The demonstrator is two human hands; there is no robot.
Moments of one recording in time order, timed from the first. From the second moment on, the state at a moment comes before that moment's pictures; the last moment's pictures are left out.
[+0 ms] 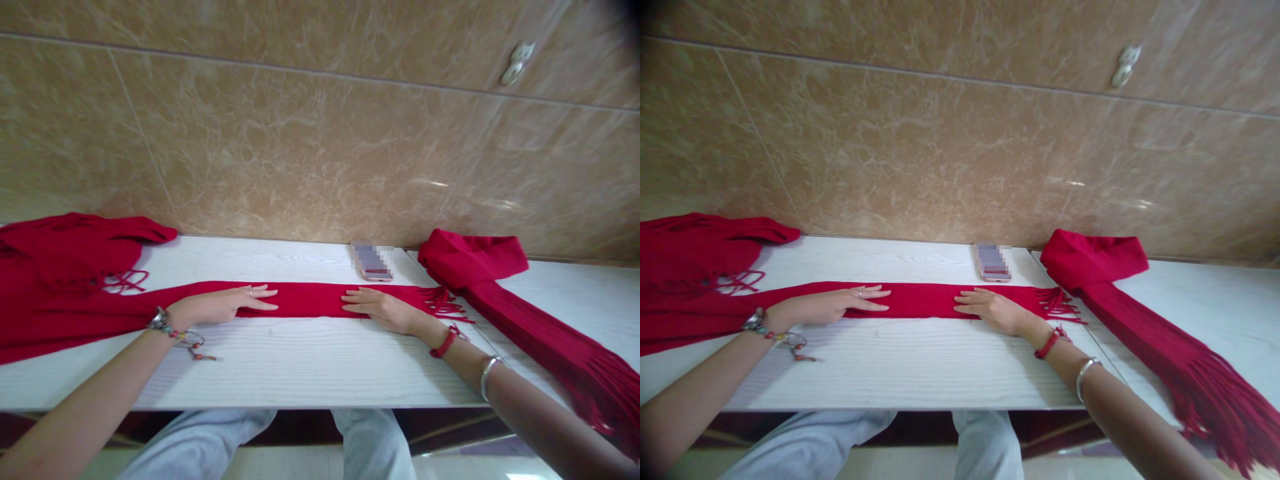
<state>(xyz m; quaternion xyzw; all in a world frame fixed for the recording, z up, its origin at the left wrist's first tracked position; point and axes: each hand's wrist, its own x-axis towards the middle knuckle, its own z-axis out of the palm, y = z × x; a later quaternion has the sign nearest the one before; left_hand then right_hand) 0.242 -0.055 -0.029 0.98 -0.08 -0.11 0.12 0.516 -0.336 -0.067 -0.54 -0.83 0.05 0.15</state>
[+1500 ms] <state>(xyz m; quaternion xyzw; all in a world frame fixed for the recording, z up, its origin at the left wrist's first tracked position) 0.309 -0.131 -0.056 1.00 -0.07 -0.03 0.04 0.487 -0.325 -0.052 -0.64 -0.76 0.08 0.08</state>
